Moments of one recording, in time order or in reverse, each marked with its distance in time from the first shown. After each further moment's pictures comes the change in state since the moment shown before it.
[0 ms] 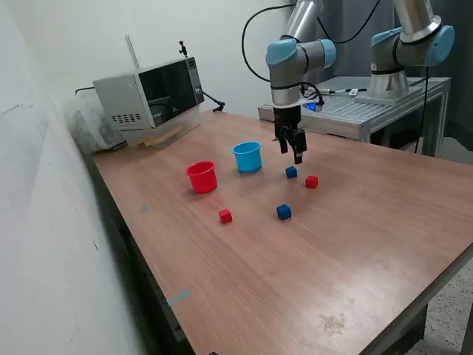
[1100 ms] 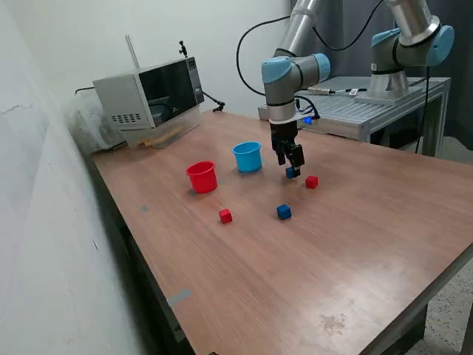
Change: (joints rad) arm -0.003 0.092 -0.053 -0.002 -0.002 -0.032
